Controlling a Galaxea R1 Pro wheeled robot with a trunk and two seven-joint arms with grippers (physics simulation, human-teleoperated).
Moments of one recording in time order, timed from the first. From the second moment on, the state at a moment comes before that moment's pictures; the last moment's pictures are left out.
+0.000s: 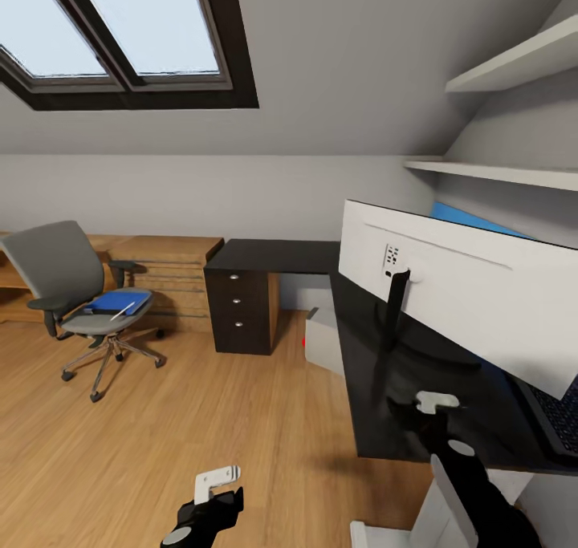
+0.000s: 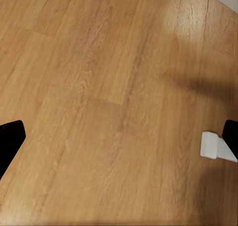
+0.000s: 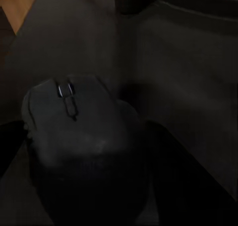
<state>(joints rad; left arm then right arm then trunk) -0.05 -0.05 -0.30 -1.25 0.42 0.40 0.45 -0.31 -0.11 0.00 -1.14 -0.18 0.28 -0.07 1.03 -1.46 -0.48</state>
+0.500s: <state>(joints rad) -0.05 -0.05 -0.30 -1.25 0.42 0.40 0.45 -0.31 0.12 0.25 -1.23 -0.14 0.30 -0.45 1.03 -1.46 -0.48</state>
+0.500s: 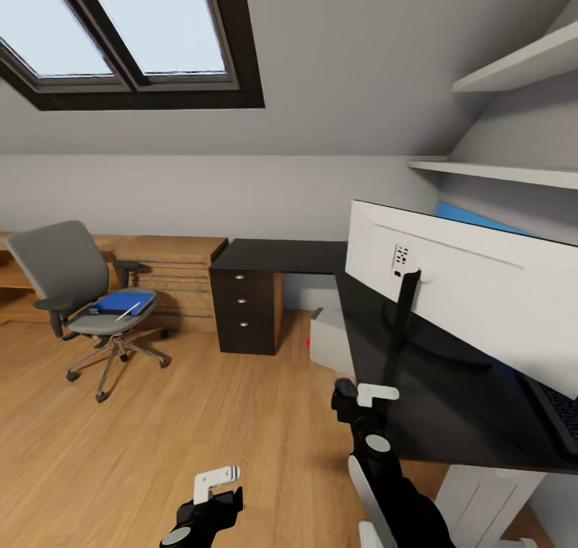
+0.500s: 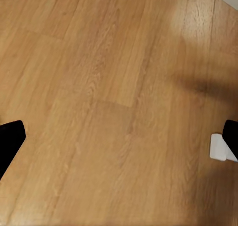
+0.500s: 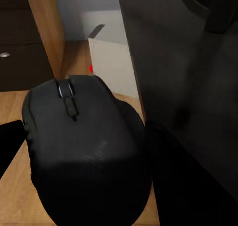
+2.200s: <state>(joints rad) -0.05 -0.05 -0.30 -1.25 0.42 0.40 0.44 -0.31 0.09 0.25 -1.22 -0.16 0.30 -0.45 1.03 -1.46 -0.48</state>
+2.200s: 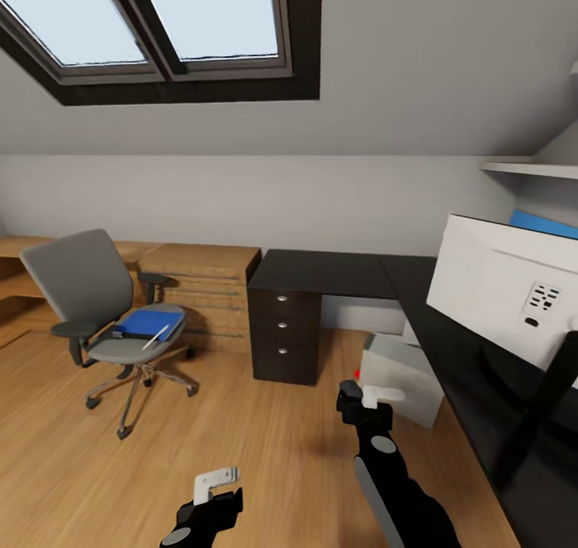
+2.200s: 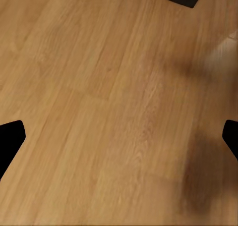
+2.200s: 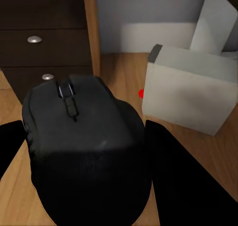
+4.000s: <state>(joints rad) -0.05 -0.05 -0.37 -1.19 0.42 0.28 0.44 -0.28 0.09 0.25 -1.29 -0.16 0.30 -0.45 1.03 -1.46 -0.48</state>
